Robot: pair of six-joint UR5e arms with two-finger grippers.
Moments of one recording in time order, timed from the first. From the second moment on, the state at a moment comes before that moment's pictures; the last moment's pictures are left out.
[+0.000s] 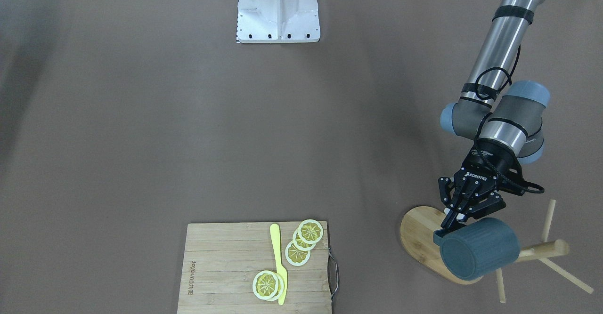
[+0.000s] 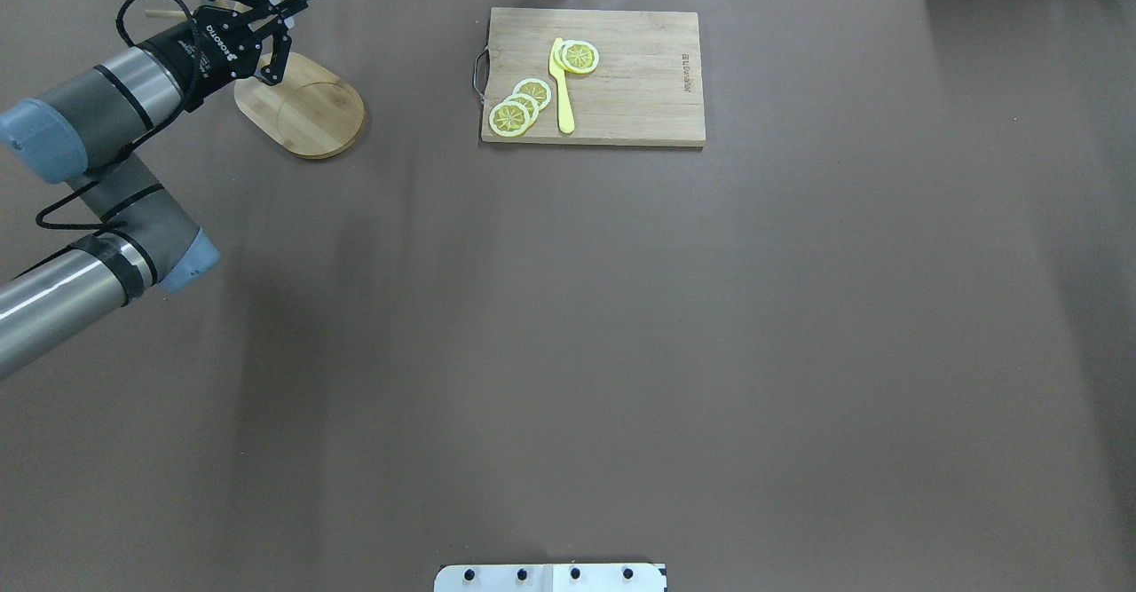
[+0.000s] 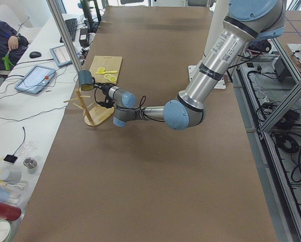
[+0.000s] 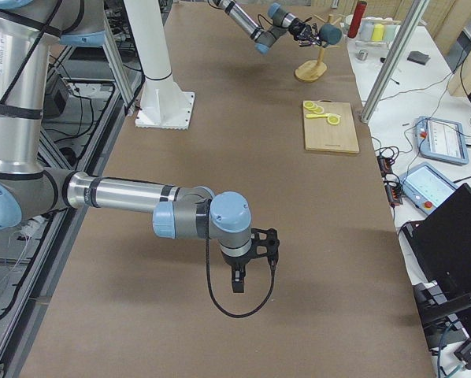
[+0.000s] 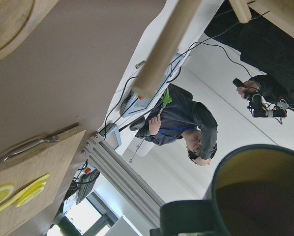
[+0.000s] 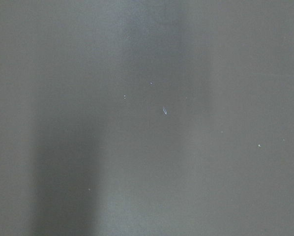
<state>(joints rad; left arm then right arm) -0.90 -2.17 -0.86 -3.56 -1.53 -2.92 1.65 -1.78 1.74 -1.46 2.29 -0.05</state>
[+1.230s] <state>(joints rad) -0.91 -2.17 -0.78 -3.65 -1.53 -2.93 1.65 -1.78 1.73 -1.46 2.30 -0.05</state>
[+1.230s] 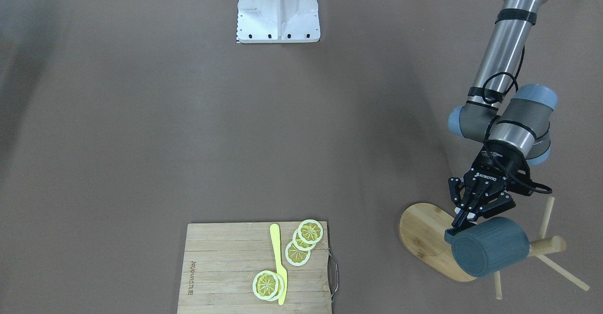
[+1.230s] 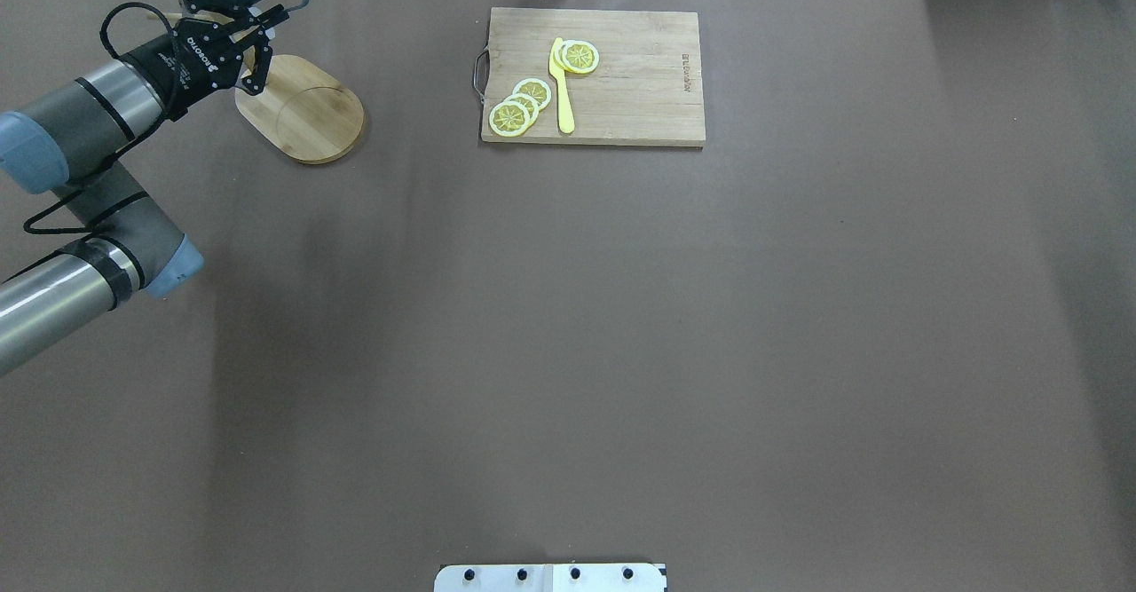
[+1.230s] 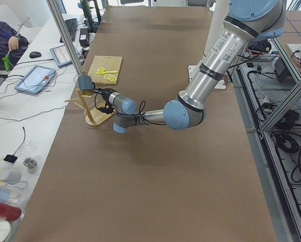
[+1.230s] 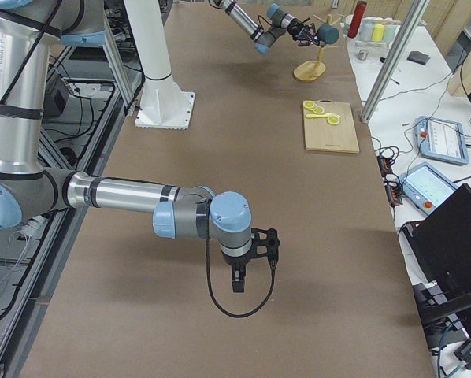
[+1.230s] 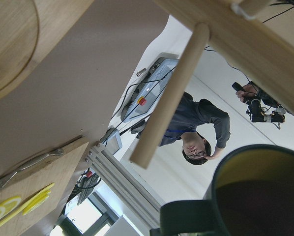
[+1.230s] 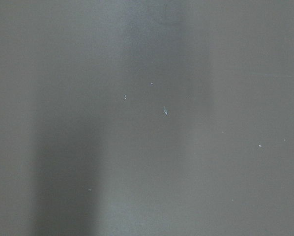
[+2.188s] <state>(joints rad) -0.91 -2.17 -0.76 -3.65 -1.53 -2.93 1.65 -1.78 1.73 -1.46 2.30 -0.05</state>
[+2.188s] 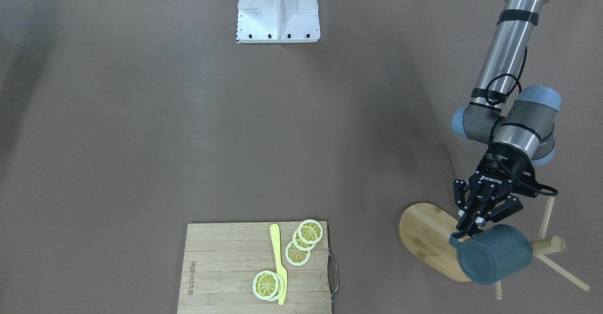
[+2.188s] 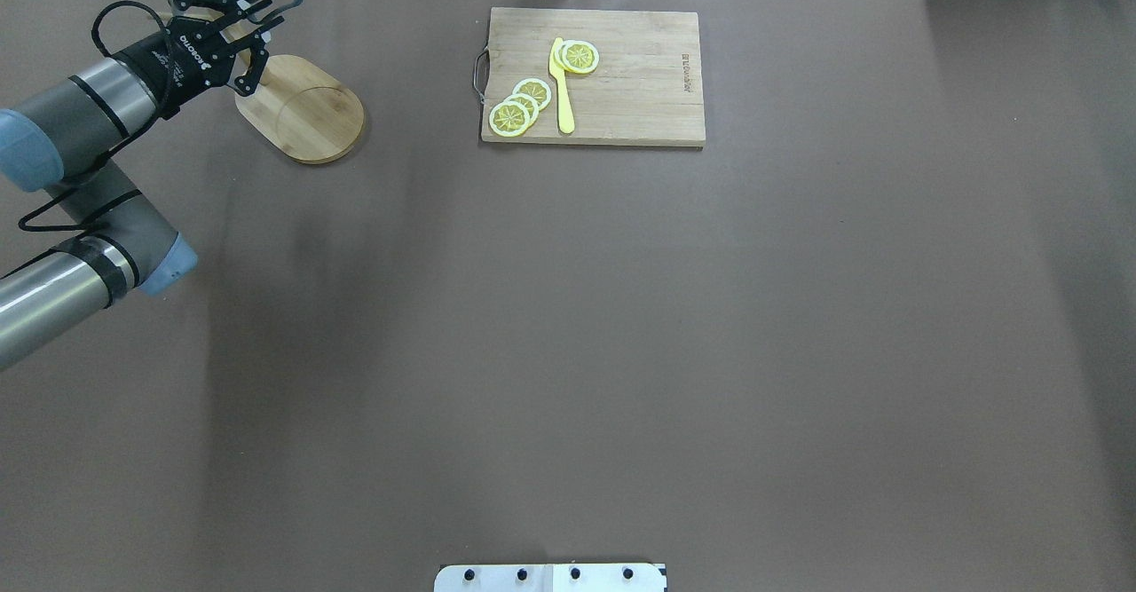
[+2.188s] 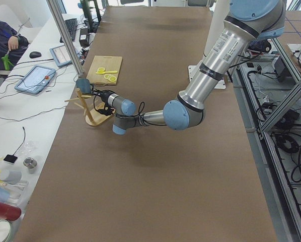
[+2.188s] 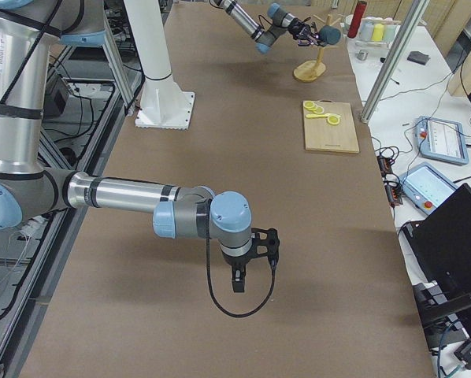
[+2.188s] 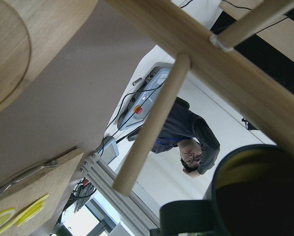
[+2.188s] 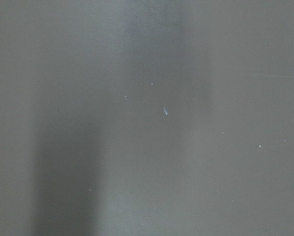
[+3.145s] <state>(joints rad) -0.91 -2.08 -0.97 -3.65 -1.54 -2.92 1.65 -1.78 1.73 -1.46 2.30 -0.05</state>
